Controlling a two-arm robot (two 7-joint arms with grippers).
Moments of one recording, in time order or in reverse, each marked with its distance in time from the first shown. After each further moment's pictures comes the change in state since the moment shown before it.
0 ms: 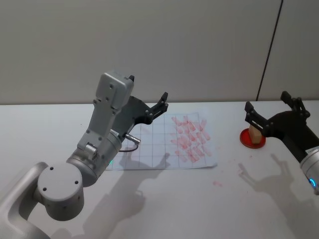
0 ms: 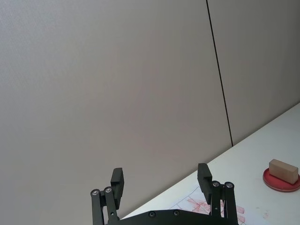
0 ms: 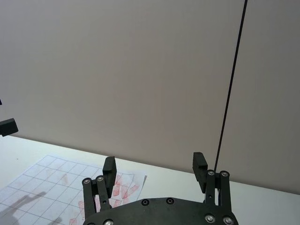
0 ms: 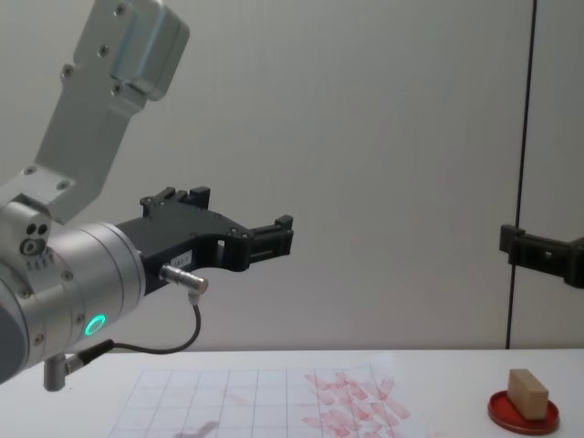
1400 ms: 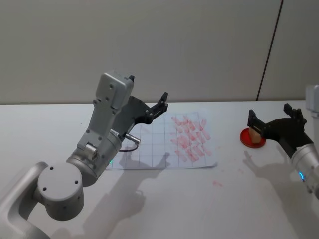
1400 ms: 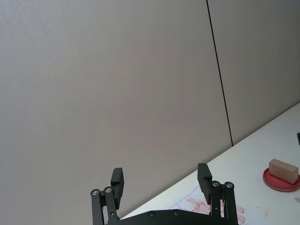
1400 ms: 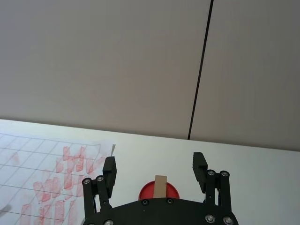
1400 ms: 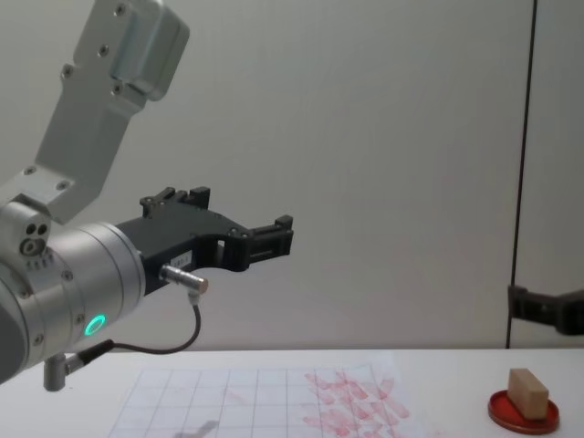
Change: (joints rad) left arm 0.000 0.000 0.000 0.000 0.000 0.000 0.000; right arm 0.093 -0.079 -0.007 0.130 -0.056 0.170 -0.107
